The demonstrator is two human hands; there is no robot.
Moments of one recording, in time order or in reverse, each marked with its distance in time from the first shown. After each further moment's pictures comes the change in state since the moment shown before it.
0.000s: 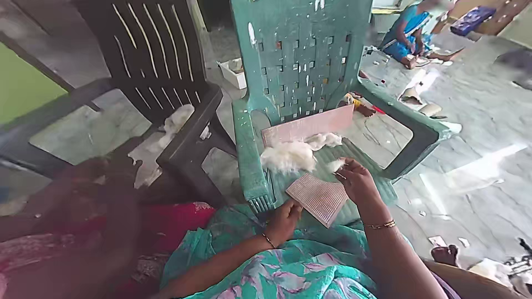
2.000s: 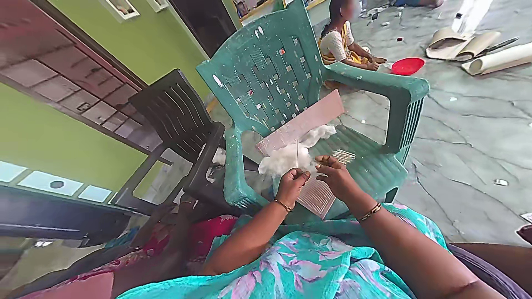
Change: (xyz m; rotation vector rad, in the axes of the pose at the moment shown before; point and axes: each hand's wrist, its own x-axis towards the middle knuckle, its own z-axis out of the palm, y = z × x) left_hand 0.070 0.085 0.050 -0.212 0.310 -0.009; right_hand -0.011 0.024 -0.031 0.269 -0.256 0.070
